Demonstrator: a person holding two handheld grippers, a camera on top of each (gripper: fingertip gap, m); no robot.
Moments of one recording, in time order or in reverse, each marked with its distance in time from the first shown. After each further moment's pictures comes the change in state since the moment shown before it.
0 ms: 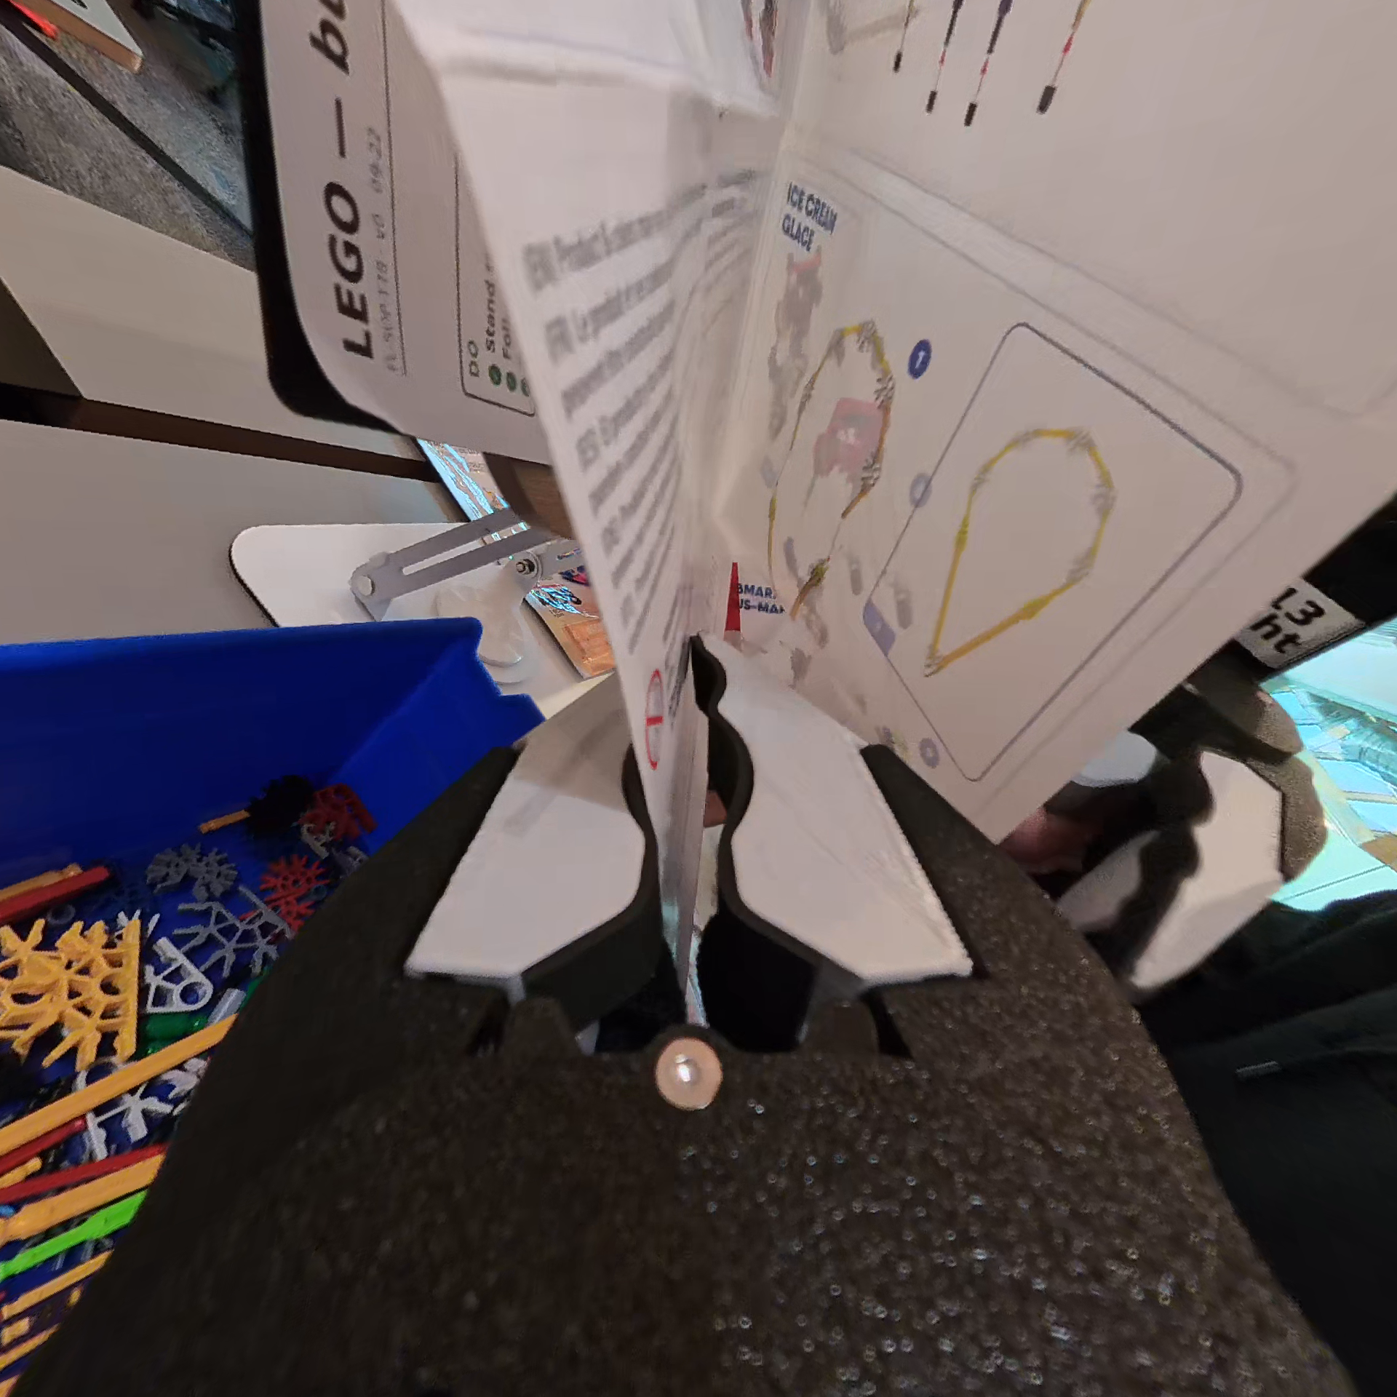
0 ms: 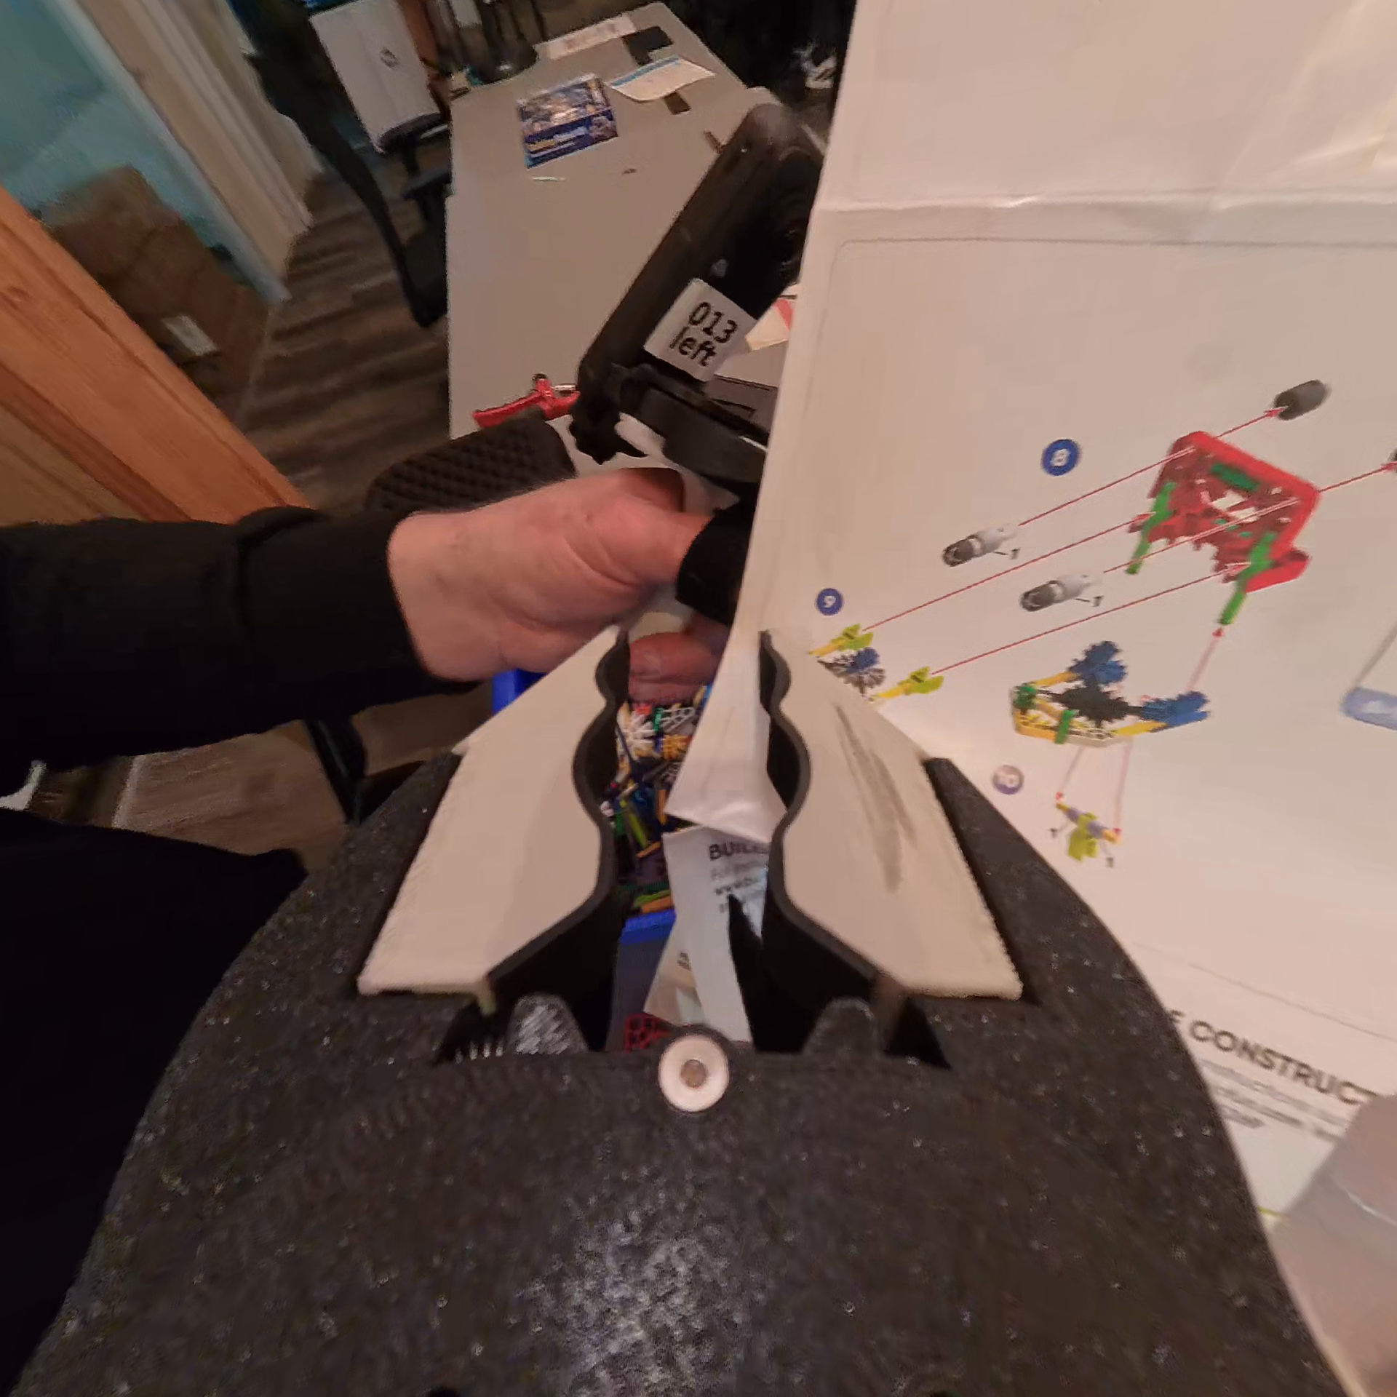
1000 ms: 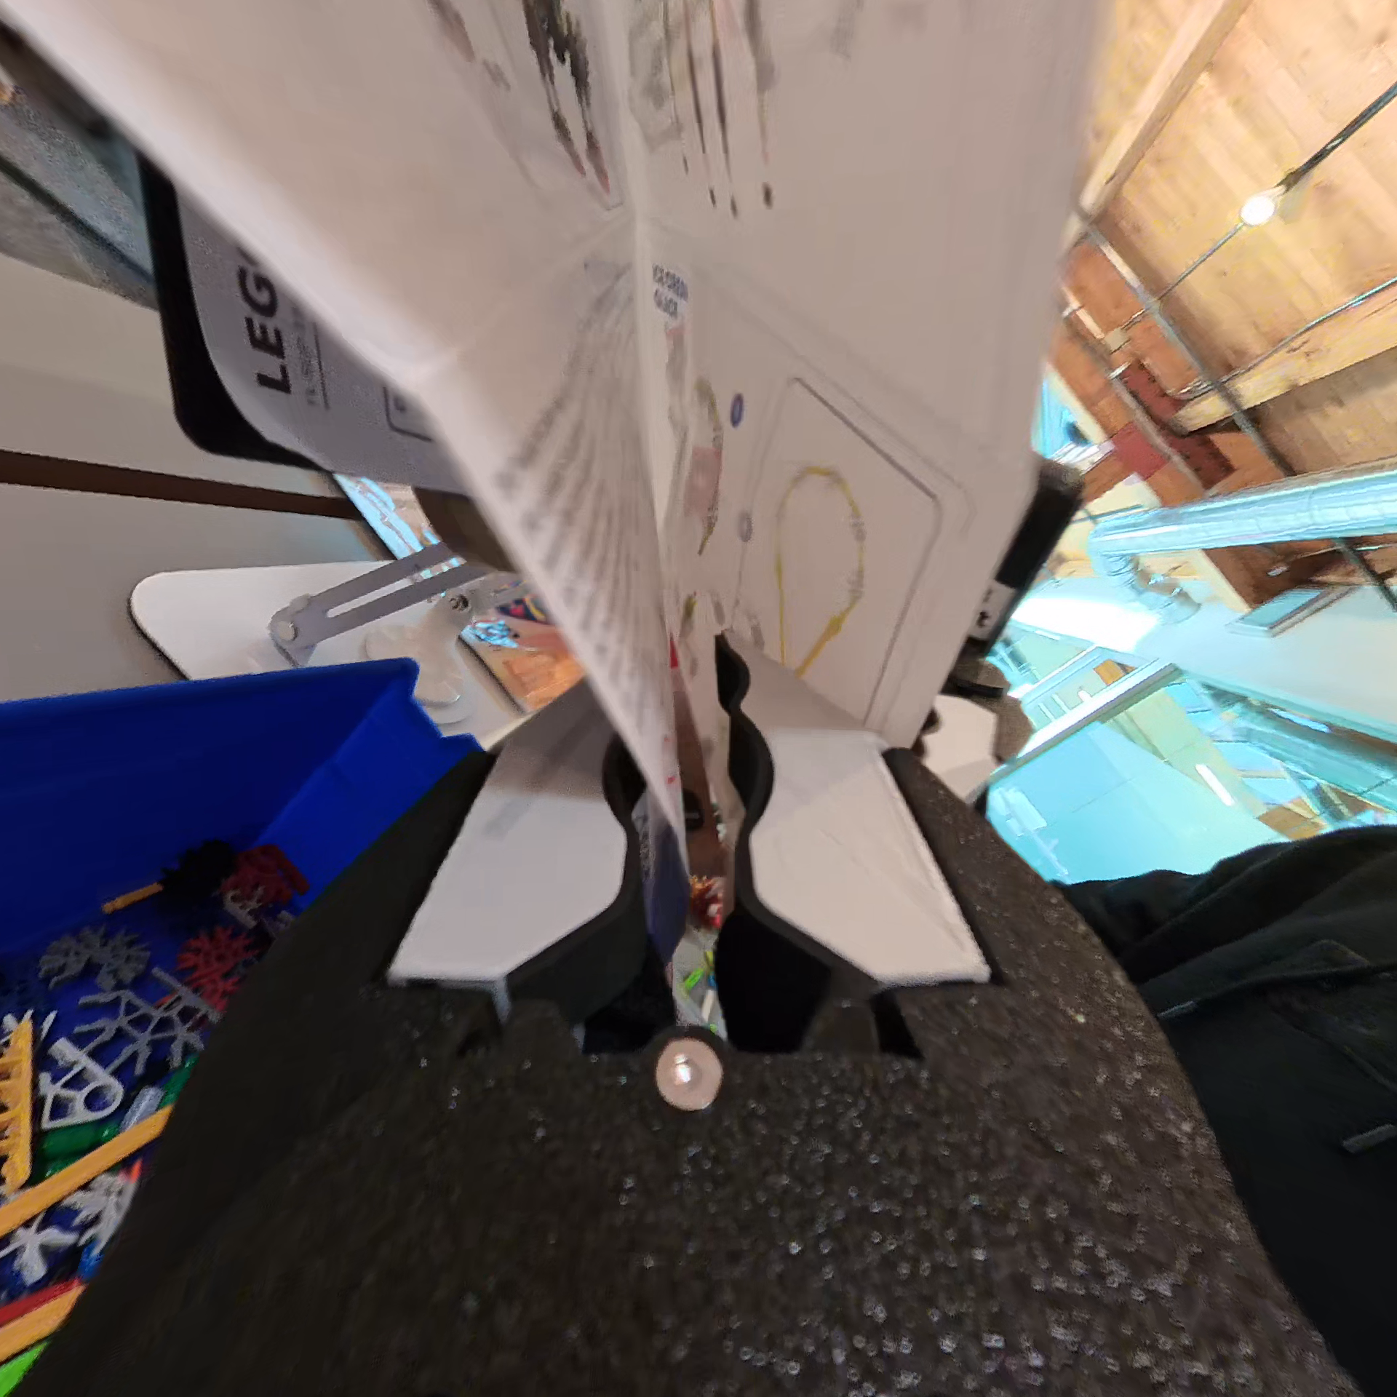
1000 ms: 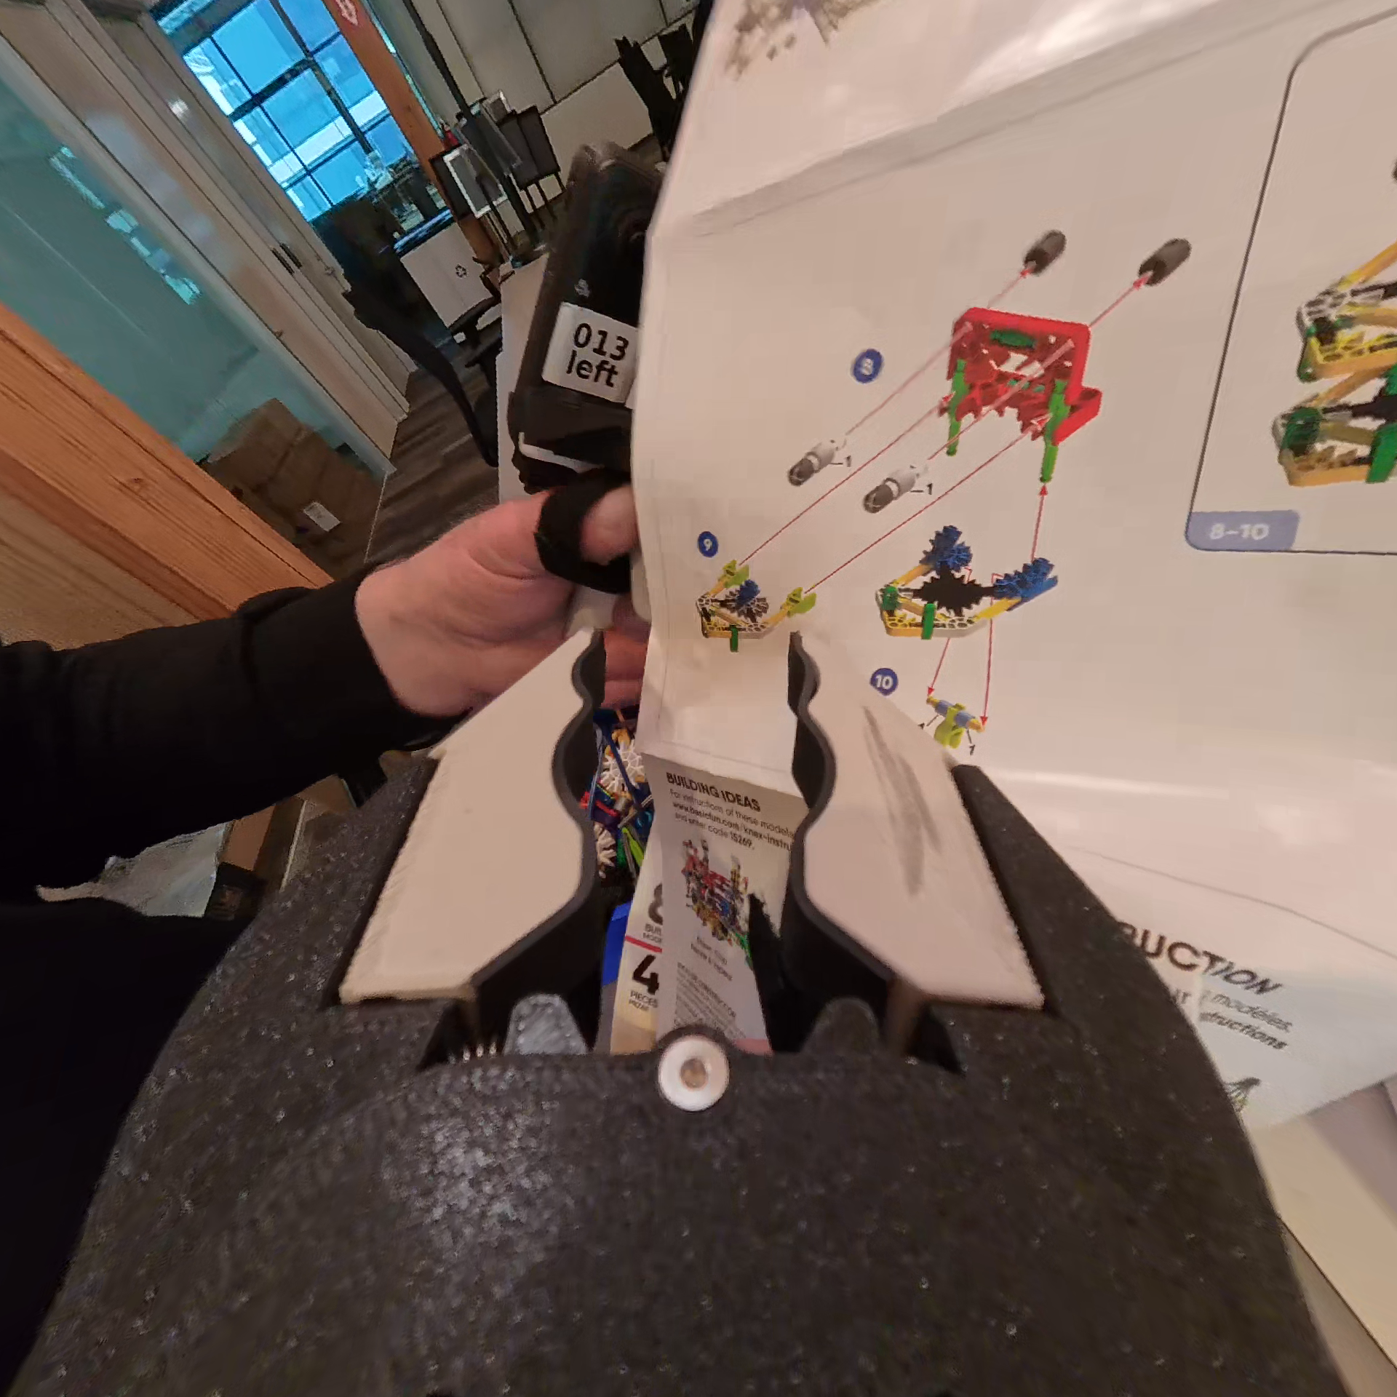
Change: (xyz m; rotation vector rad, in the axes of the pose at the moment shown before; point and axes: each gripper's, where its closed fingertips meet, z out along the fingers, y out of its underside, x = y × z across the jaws) left arm 0.015 -0.006 0.003 0.044 0.118 0.003; right arm 0.045 0.021 -0.004 0.133 -0.050 0.210
